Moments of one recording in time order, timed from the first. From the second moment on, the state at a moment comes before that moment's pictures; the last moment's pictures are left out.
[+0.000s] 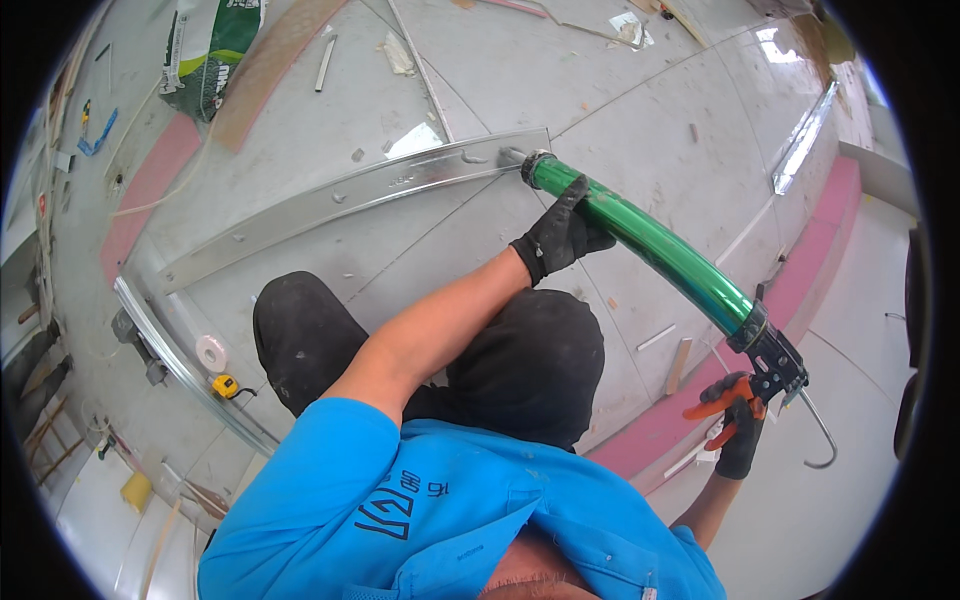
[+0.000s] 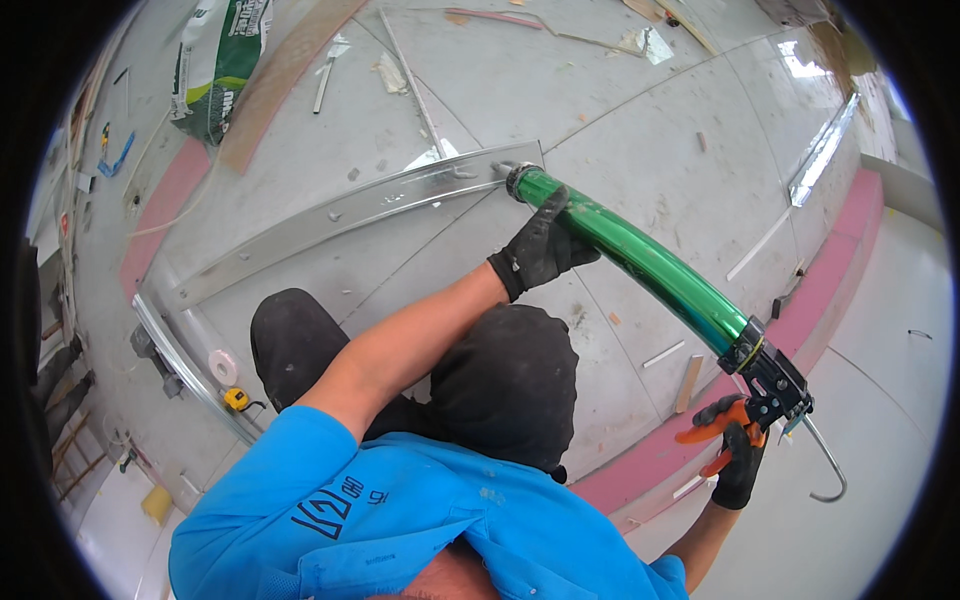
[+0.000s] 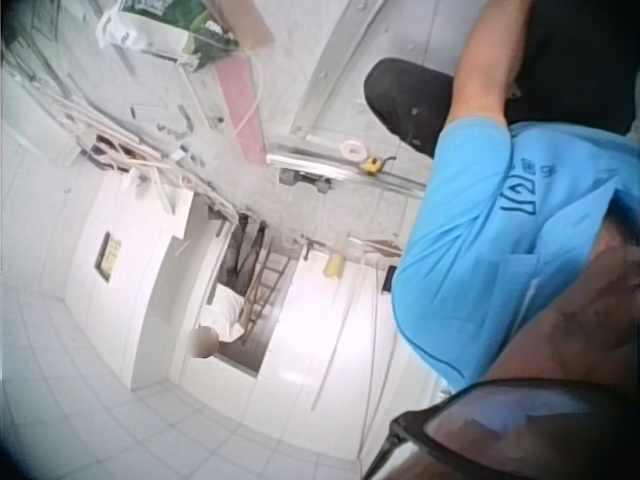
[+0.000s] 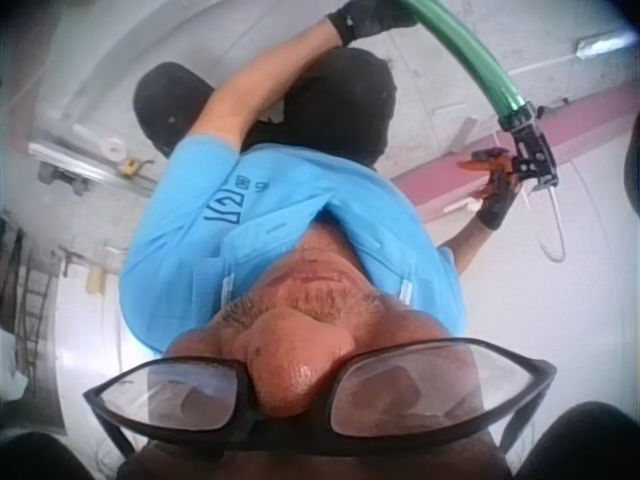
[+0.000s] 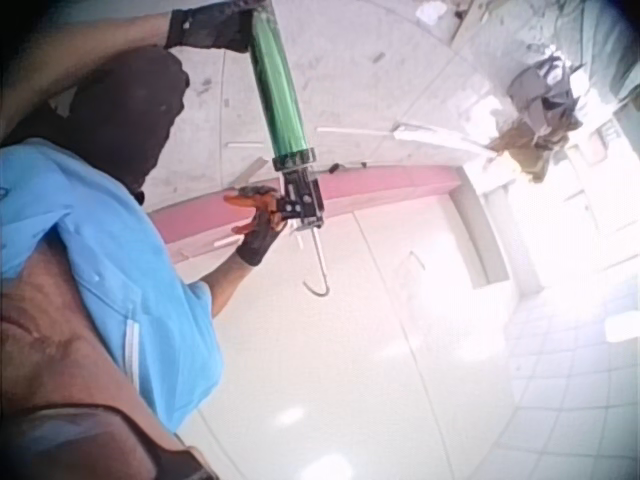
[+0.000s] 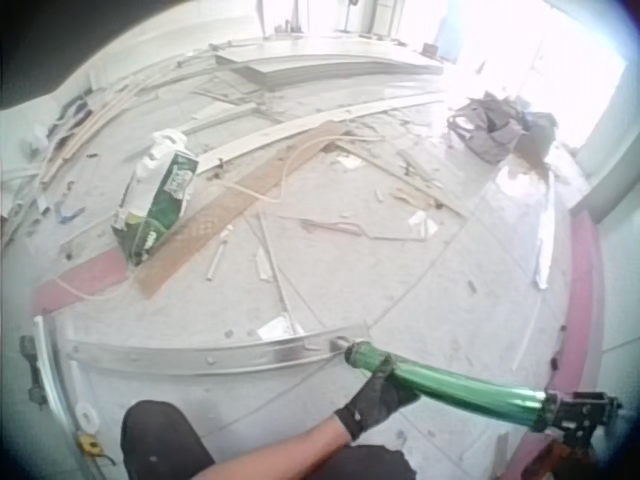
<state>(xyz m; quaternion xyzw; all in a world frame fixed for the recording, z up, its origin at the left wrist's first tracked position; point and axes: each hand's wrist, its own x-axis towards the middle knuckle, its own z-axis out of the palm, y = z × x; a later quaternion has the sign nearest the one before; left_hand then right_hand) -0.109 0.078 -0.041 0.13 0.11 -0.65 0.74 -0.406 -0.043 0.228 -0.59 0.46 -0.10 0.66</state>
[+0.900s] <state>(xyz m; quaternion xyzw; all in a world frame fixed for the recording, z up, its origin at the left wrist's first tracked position) -0.034 0.085 0.024 0.19 0.23 -0.35 0.89 -0.412 -0.024 0.043 -0.61 0.54 -0.03 0.58</state>
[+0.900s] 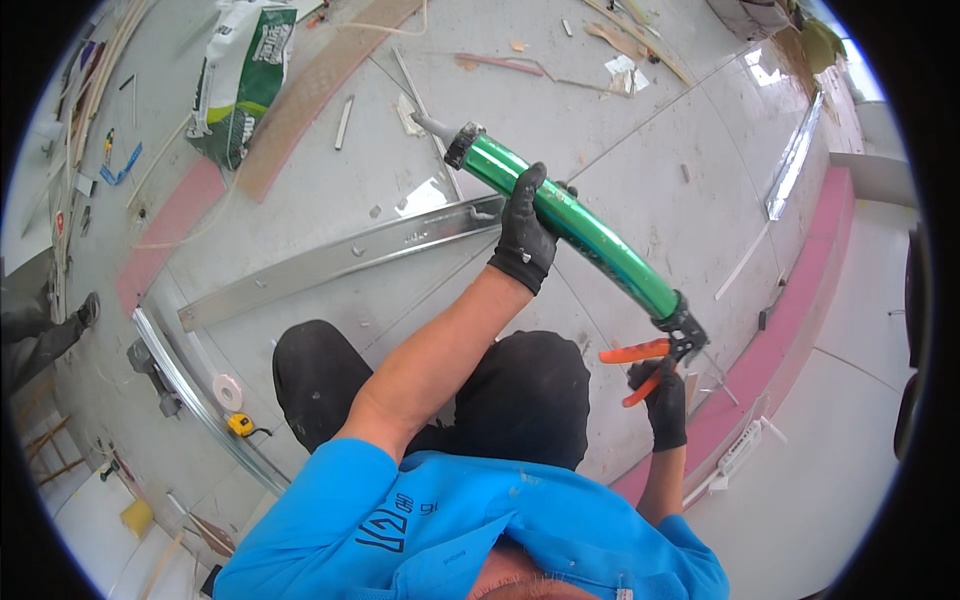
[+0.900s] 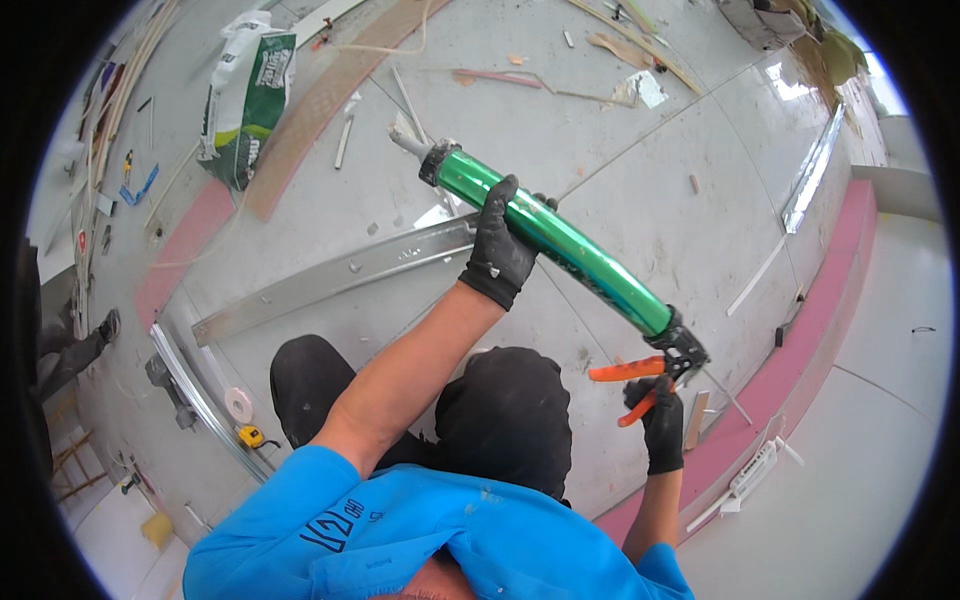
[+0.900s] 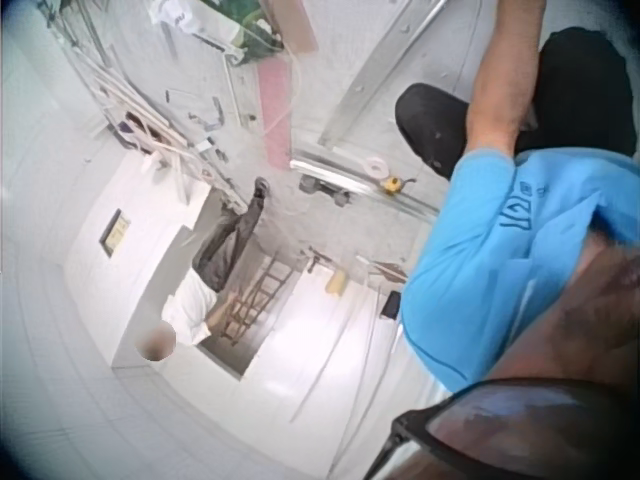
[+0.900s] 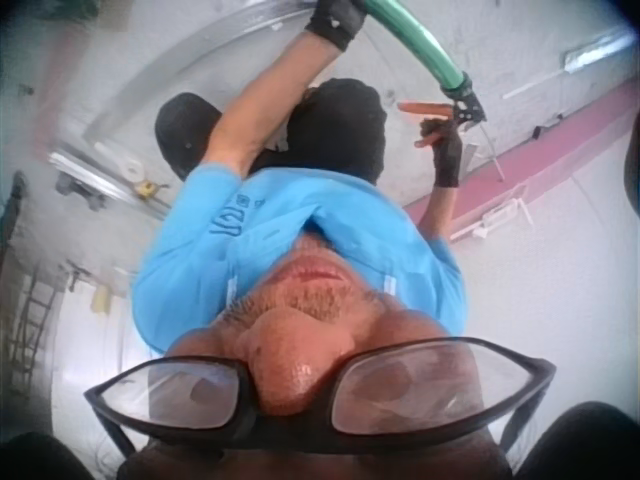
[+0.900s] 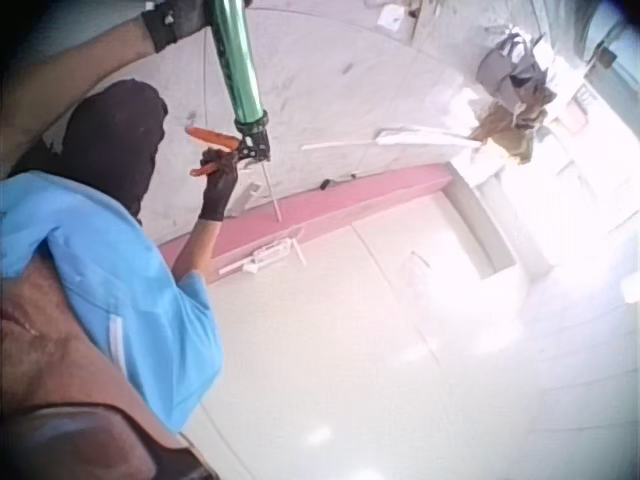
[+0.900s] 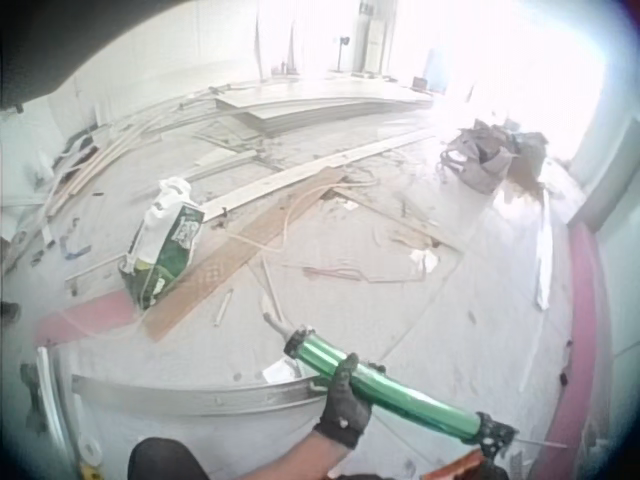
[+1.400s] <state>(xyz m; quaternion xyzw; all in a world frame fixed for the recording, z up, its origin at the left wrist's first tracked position) -0.017 0.115 -0.005 0.73 -0.23 -0.37 0.53 -0.212 -0.020 -0.011 -0.90 0.31 -0.01 0.30</state>
